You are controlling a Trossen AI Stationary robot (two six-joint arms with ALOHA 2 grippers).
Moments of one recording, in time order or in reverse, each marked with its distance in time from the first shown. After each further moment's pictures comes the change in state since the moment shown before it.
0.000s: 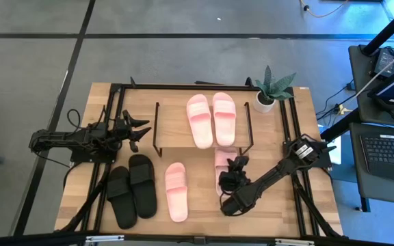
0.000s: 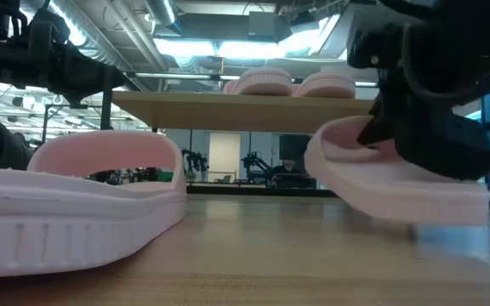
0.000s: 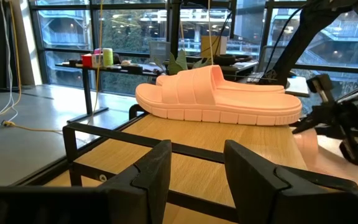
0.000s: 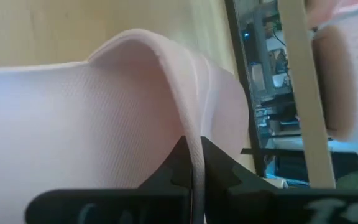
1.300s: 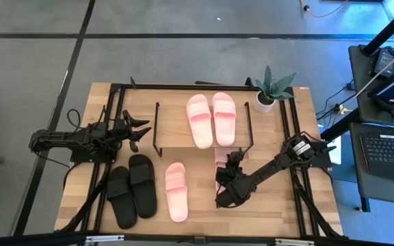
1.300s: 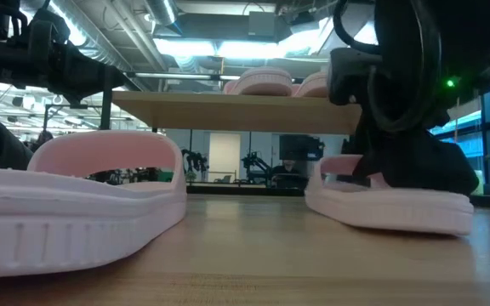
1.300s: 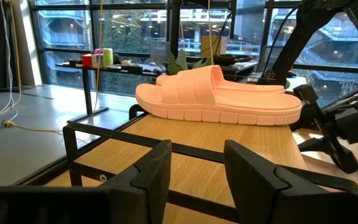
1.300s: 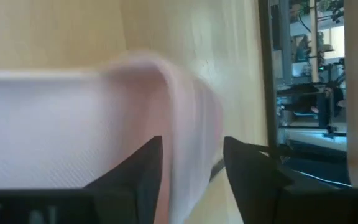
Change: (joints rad) left arm 0.000 0.000 0.000 0.000 0.000 0.001; right arm -0.071 -0.001 -0.037 0.133 -0.091 -0.176
